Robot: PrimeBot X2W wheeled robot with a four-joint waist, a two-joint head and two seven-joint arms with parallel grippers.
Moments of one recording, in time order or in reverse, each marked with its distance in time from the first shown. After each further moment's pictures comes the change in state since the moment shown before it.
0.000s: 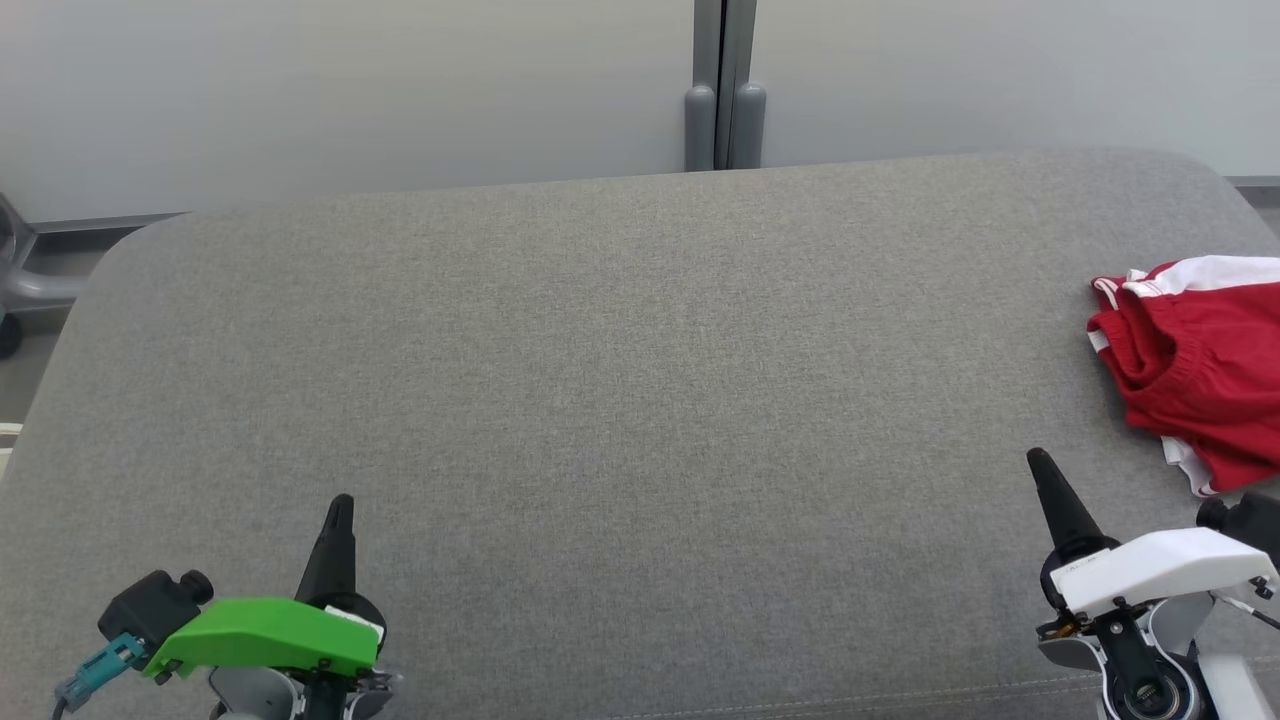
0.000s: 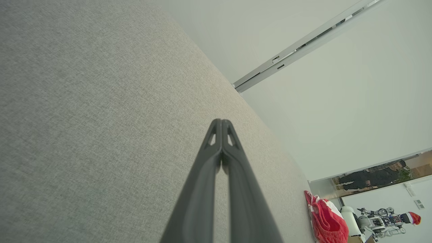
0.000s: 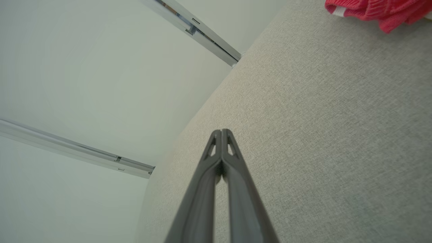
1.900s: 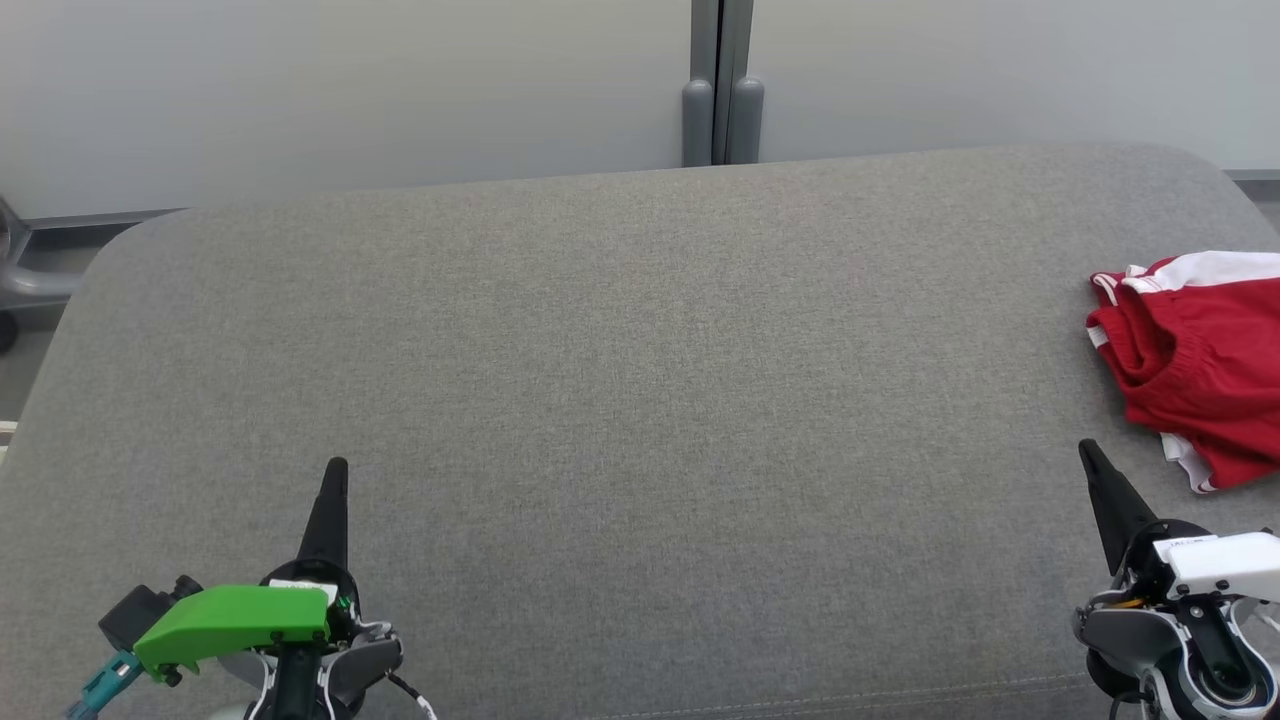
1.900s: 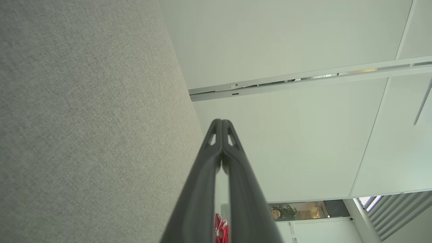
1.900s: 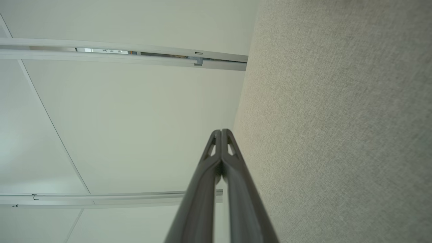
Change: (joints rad) left arm -0.038 -0.155 0.180 0.065 -0.306 -0.173 0.075; right arm -0.042 -0.009 -0.114 0.086 0.505 0.000 0.079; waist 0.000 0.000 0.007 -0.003
